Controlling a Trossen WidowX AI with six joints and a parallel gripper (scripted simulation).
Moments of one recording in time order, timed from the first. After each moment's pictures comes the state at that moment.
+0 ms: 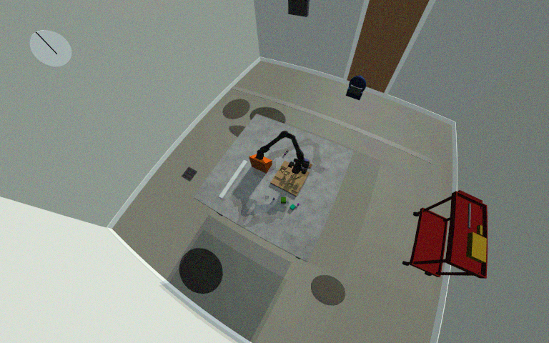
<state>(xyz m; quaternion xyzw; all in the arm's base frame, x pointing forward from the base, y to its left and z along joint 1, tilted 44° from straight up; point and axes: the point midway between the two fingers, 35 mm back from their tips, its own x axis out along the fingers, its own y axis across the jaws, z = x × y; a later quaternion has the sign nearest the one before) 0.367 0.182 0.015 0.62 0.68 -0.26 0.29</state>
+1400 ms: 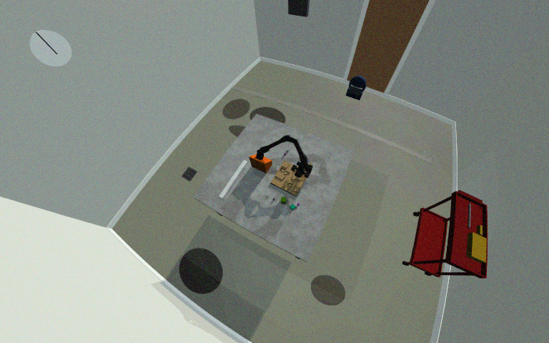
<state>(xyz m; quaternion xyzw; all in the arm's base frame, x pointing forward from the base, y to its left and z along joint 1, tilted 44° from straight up) 0.411 0.172 0.002 0.62 0.68 -0.26 0.29</state>
